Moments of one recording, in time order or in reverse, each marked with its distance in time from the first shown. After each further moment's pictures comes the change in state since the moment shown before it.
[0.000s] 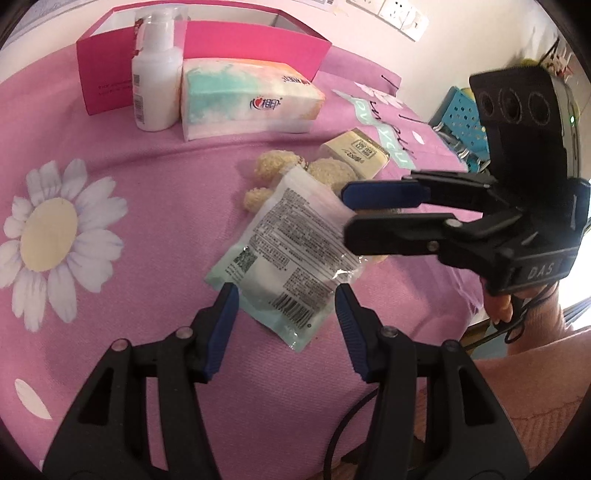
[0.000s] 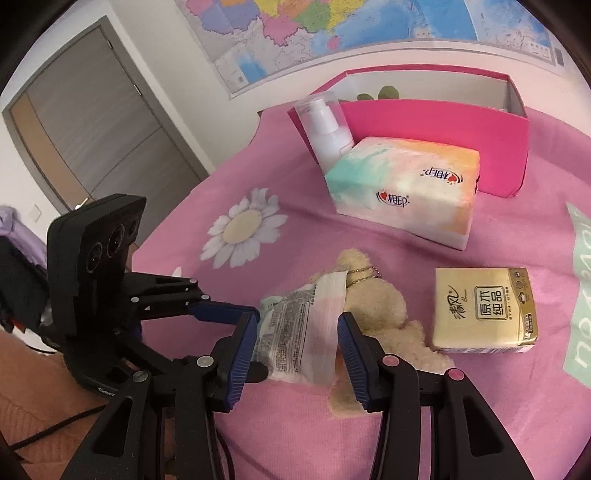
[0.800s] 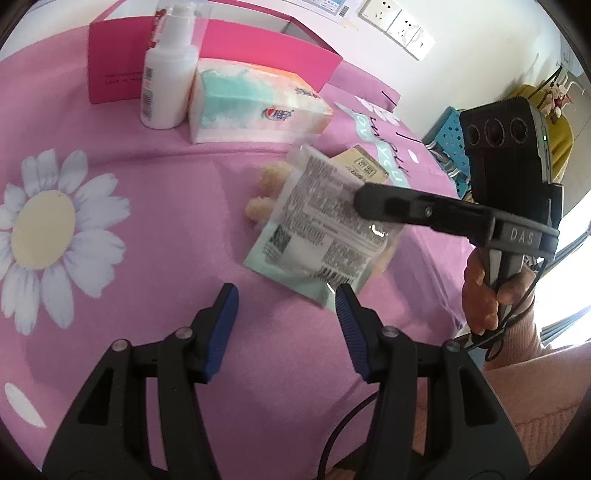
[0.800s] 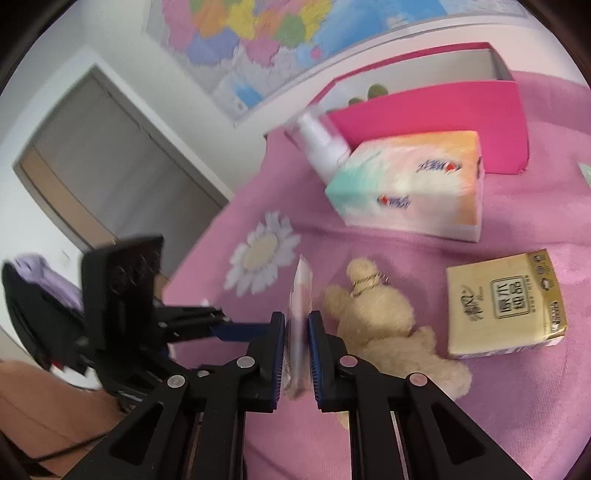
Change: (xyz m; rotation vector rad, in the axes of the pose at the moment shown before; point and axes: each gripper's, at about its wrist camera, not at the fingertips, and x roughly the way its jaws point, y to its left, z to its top) left arm -0.005 0.016 0.005 -0.057 -0.015 -0.079; right arm -0.006 -0.027 0.001 0.165 -0.089 0.172
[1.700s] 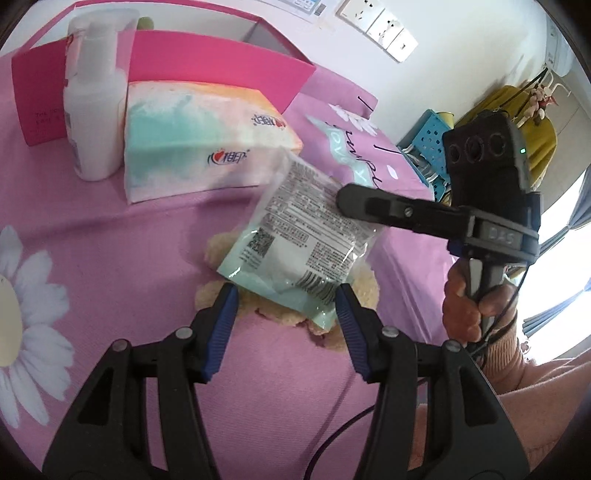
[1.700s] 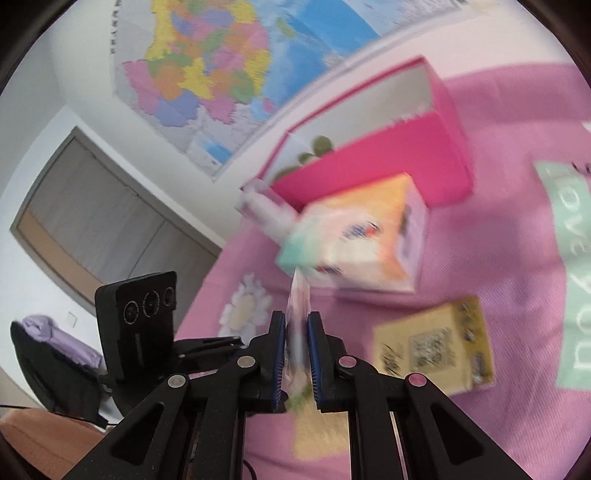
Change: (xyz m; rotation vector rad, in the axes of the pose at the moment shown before) left arm 0.024 -0.008 0.038 0.039 0.006 -0.106; right arm -0.032 -0.047 0.021 0.149 -0.112 -0.006
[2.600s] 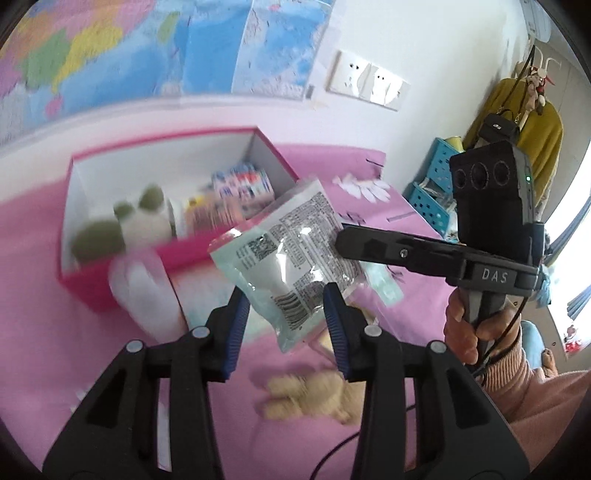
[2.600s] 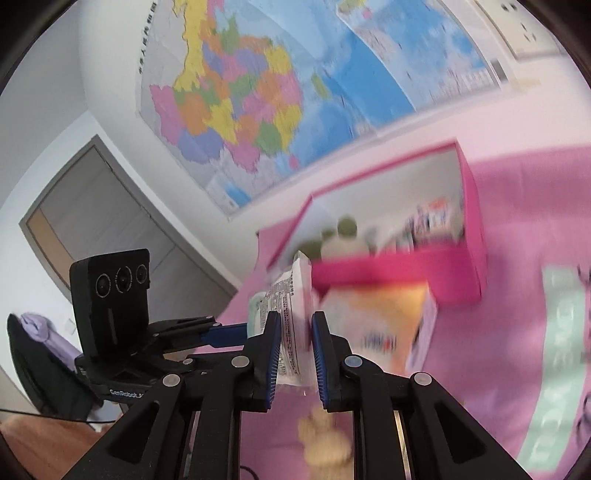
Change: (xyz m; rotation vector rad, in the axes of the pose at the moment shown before) left arm -0.054 -0.025 0.124 0.172 -0.140 0.178; right arm -0.021 0.030 0.068 -0.106 -0.163 0.025
